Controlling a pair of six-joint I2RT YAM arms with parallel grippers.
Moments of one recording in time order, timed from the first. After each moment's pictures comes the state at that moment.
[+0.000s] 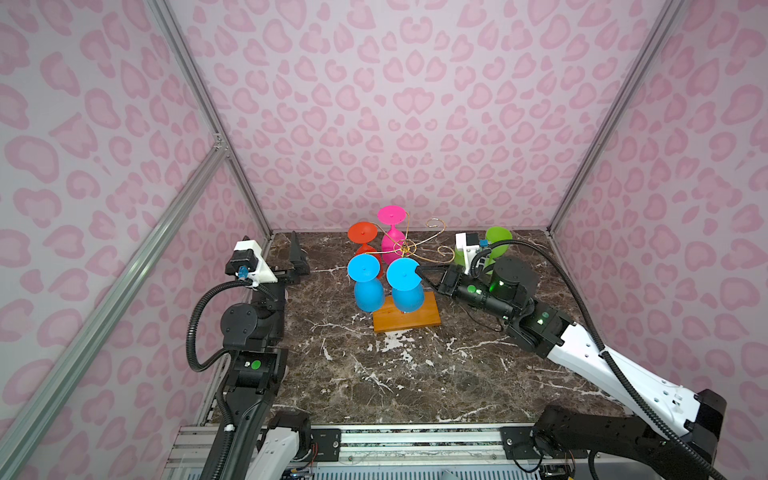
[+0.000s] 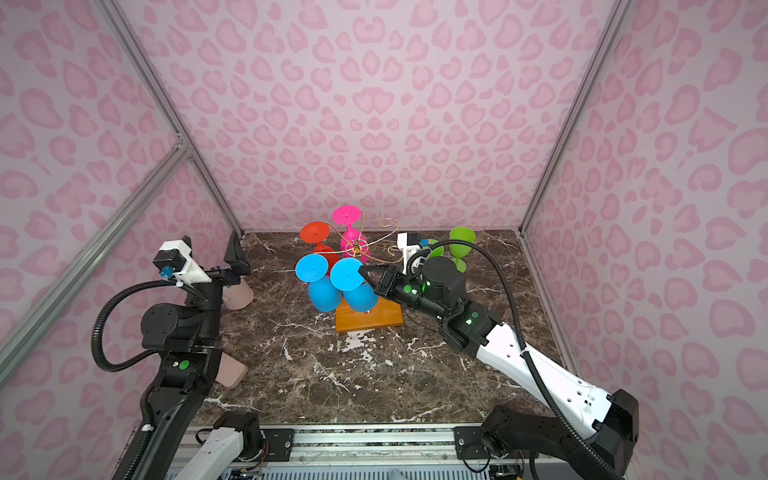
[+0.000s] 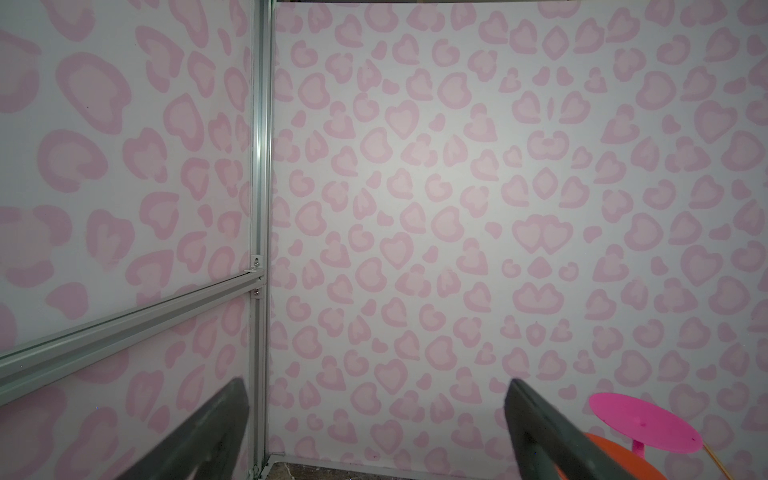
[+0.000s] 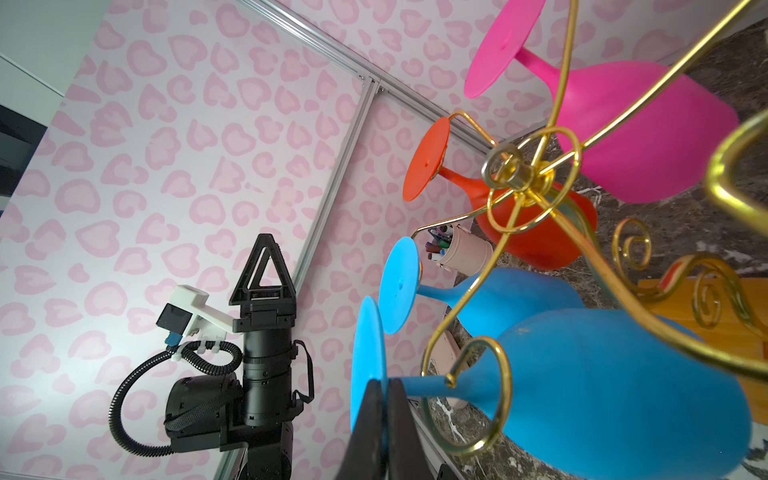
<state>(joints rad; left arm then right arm) -0.10 0.72 0.77 0.36 -0.16 0.02 0.78 1.16 1.10 -0.01 -0.22 1.08</state>
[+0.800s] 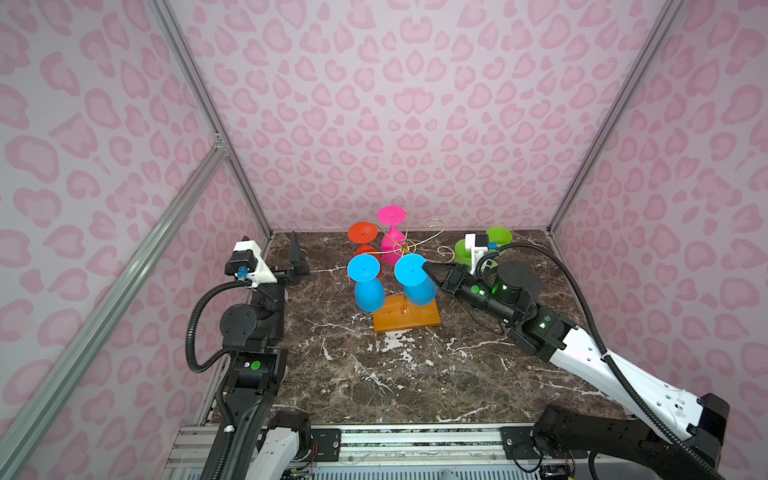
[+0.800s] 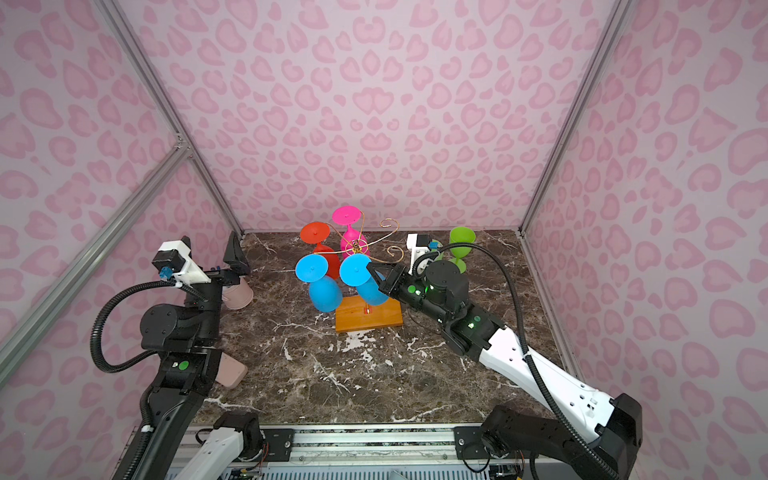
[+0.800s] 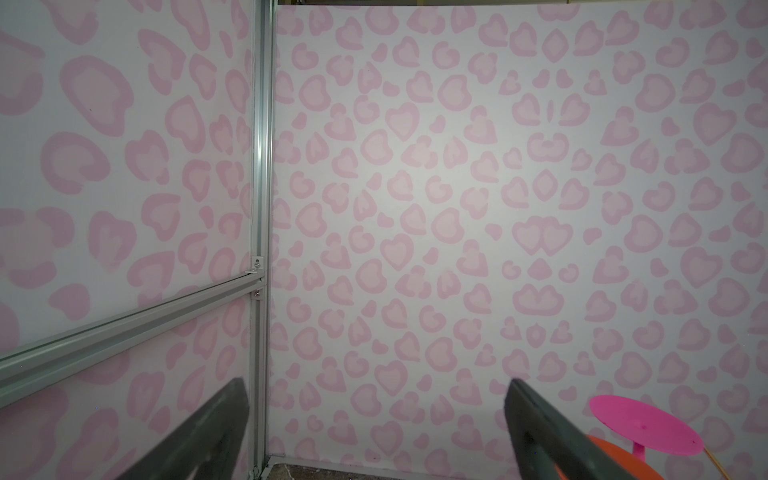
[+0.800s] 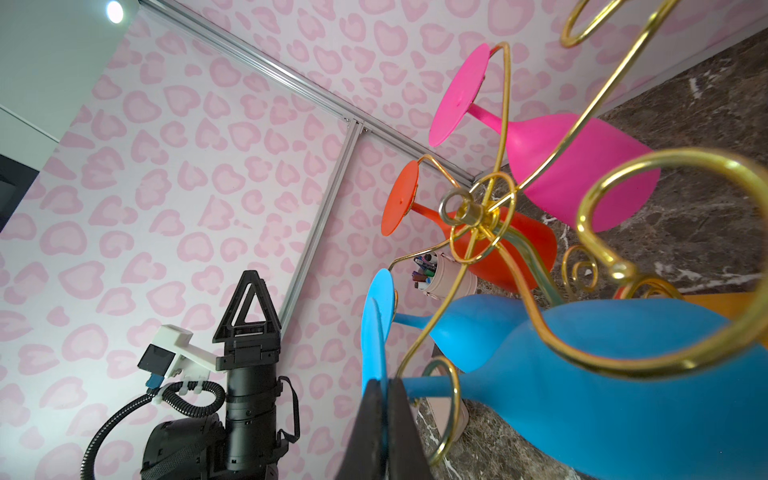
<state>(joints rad) -0.10 0.72 0.77 0.36 -0.16 0.02 0.78 1.14 1.06 0.01 -0.13 1.10</state>
